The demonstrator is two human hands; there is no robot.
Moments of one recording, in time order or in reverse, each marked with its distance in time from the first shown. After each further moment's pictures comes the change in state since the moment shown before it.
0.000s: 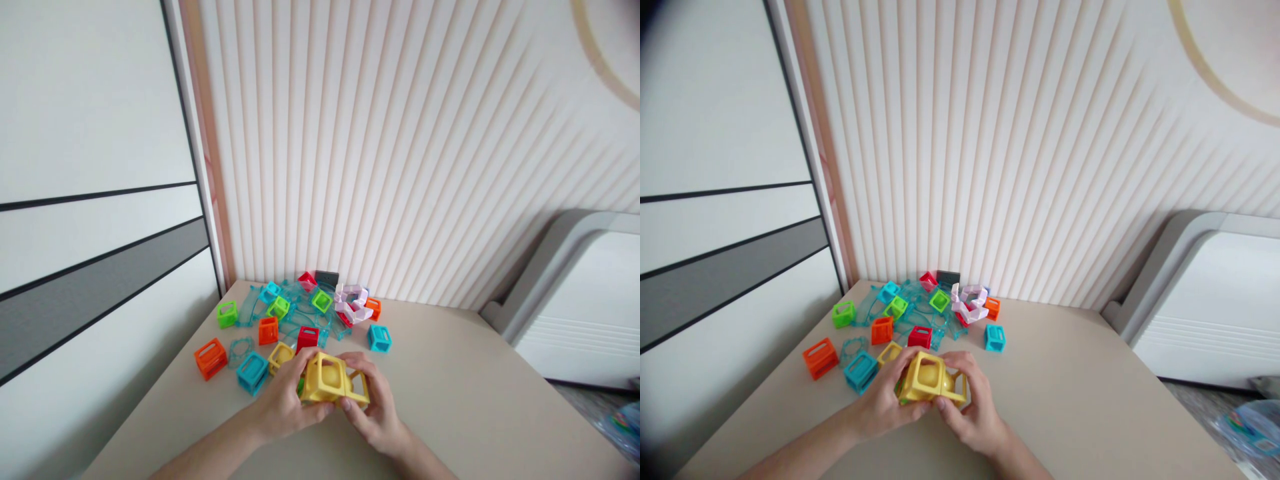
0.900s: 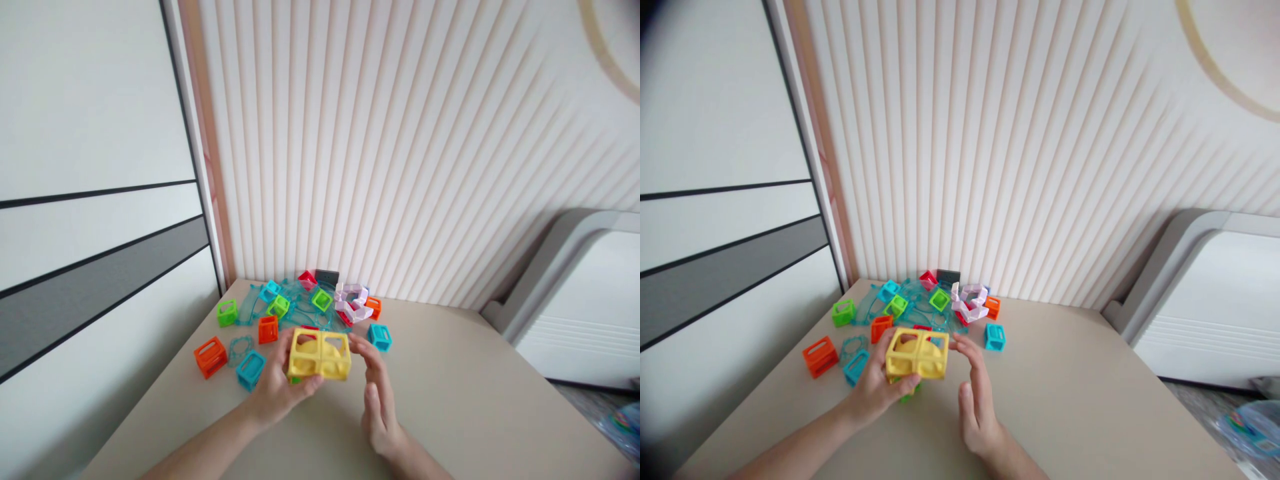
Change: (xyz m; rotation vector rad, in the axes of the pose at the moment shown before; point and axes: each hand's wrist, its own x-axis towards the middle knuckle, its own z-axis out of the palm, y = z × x) left_hand 0.009 0.002 -0.004 -0.478 0.221 -0.142; right_hand -0.014 0.009 0.004 -0.101 0.118 0.082
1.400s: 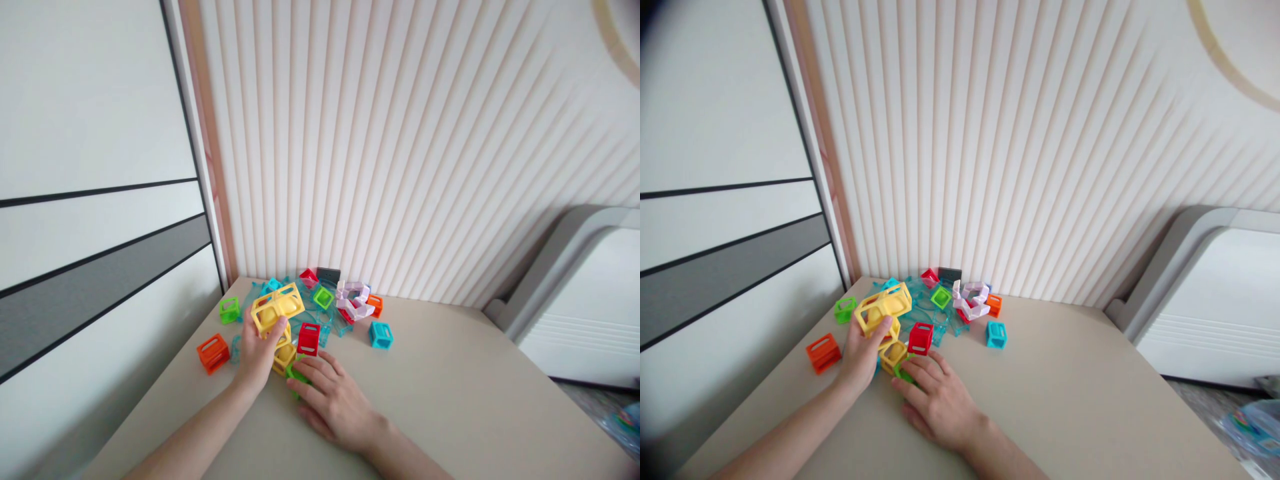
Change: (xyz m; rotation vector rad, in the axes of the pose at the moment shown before) left_hand 0.032 -0.005 -0.028 0.044 0.622 0.111; right_hand 0.029 -0.022 0.028 -0.414 -0.663 -0.326
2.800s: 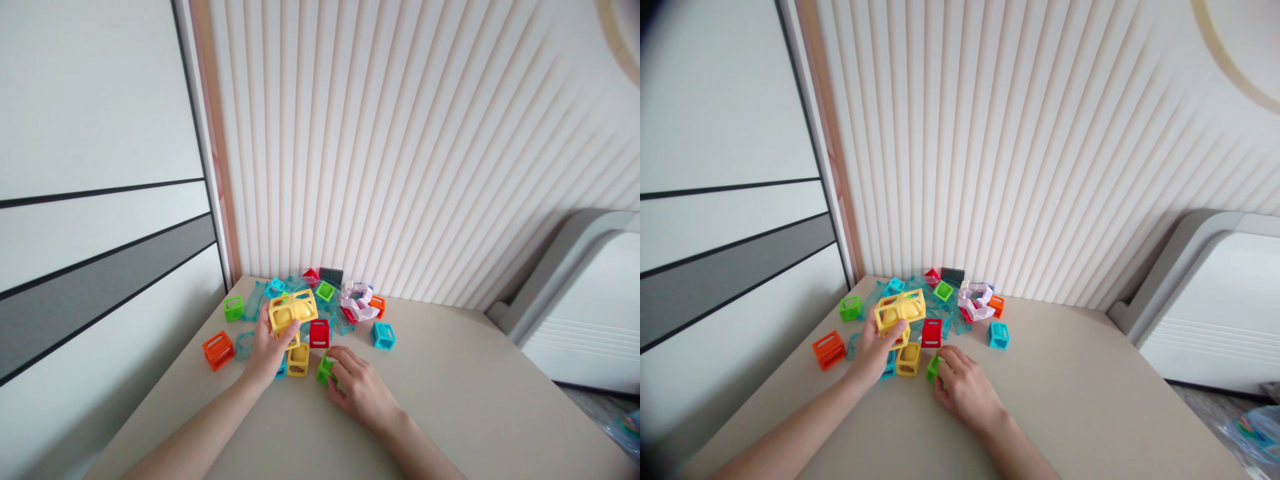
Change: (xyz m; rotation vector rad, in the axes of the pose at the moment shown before) left_hand -0.002 0.000 0.005 -0.060 -0.183 -0.053; right_hand -0.018 0.027 -0.001 -0.161 0.120 0.148
